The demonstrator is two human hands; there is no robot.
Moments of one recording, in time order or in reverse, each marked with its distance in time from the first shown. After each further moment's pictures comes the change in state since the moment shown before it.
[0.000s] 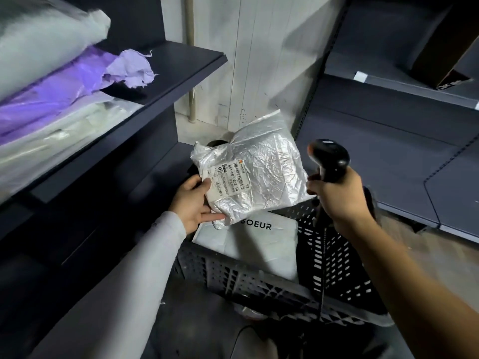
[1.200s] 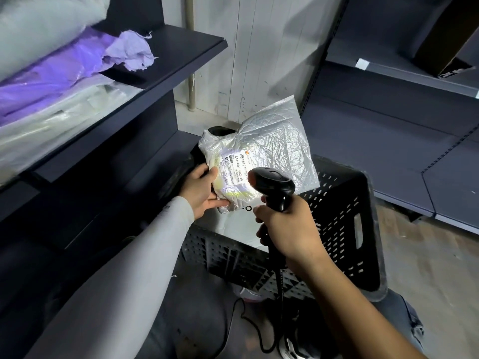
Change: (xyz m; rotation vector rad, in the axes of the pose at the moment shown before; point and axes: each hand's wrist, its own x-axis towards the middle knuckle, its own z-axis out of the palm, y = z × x) left_hand 0.005 -0.017 0.009 0.044 0.007 0.017; right_hand -0.109 -0.006 0.048 0.160 -0.297 0.216
